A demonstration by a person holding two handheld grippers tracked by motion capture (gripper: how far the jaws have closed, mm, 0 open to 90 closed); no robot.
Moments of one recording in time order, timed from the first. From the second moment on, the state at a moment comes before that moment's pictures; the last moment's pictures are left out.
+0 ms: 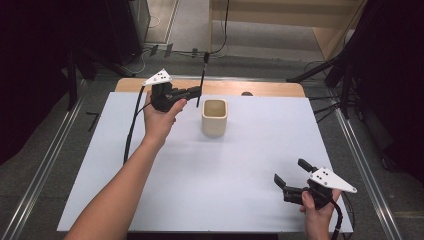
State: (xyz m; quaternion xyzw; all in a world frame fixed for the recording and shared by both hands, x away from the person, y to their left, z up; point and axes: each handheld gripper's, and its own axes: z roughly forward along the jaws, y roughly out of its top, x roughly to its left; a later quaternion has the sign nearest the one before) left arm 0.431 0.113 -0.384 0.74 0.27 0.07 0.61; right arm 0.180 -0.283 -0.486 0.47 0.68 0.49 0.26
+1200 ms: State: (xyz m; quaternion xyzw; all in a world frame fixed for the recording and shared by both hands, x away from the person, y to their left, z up) left arm 0.442 0.066 -0.423 0.74 0.29 0.08 0.60; right arm 0.180 -0.288 -0.486 0.47 0.68 0.50 0.26
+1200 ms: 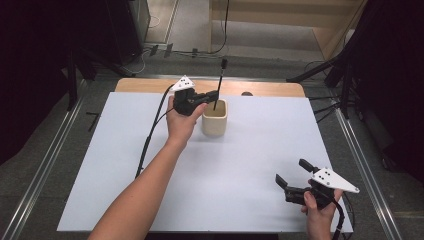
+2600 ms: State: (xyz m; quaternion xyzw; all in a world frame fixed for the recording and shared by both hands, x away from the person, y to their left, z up) left arm 0.404 0.112 -0.428 0.76 0.31 0.11 0.56; right arm 0.181 -0.285 -0.490 0.47 0.68 0.49 0.26
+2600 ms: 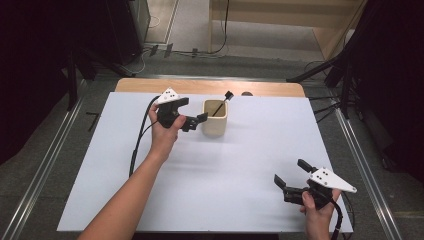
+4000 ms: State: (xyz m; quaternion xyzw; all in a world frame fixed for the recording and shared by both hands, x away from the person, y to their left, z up) left arm 0.328 0.194 -0.450 0.75 0.34 0.16 0.55; right arm 0.182 -0.282 -0.491 0.47 0.69 0.49 0.26
